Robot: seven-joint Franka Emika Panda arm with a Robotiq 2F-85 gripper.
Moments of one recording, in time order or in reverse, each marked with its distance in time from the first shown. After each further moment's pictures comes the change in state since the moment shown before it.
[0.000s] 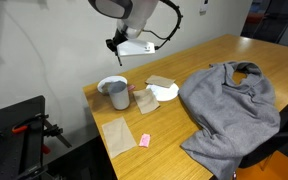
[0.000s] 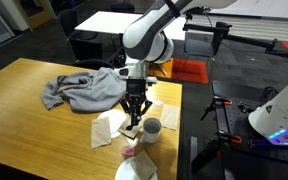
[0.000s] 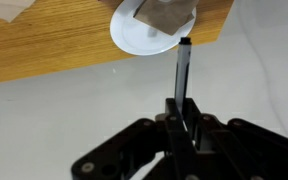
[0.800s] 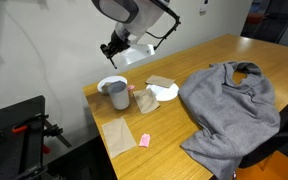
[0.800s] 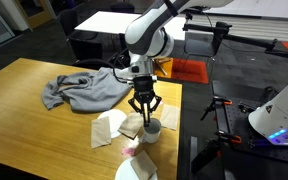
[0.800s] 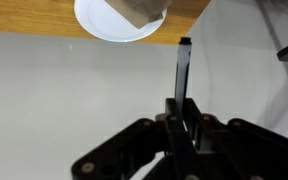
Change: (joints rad) arm 0.032 -0.006 -0.107 0.005 0.000 -0.230 -0.342
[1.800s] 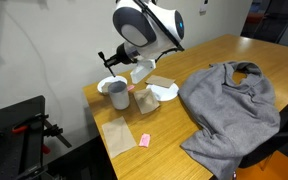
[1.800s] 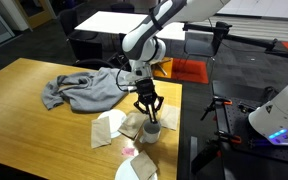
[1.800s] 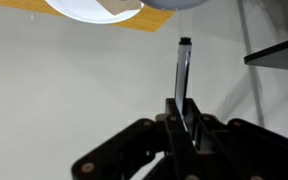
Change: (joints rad) arm 0.000 0.173 -0.083 0.142 0.000 -0.242 -0.216
